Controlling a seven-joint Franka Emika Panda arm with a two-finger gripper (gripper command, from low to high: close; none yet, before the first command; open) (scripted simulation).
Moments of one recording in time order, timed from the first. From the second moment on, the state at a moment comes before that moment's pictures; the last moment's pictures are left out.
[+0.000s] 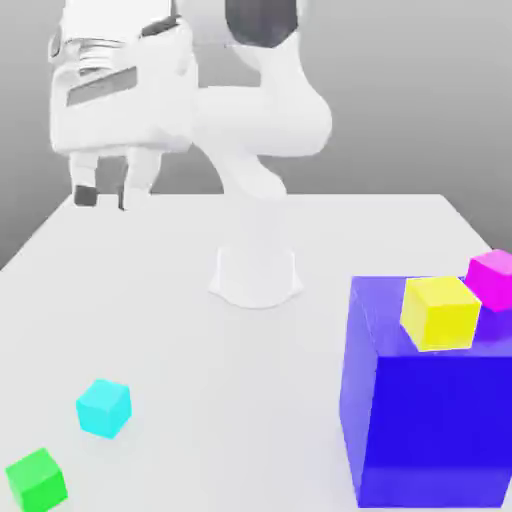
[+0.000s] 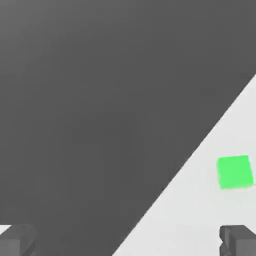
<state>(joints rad) -0.35 -0.30 0.05 -2.52 0.01 2.58 1.56</state>
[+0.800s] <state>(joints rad) -0.52 0.32 -0.01 -2.66 0.02 2.98 2.16</state>
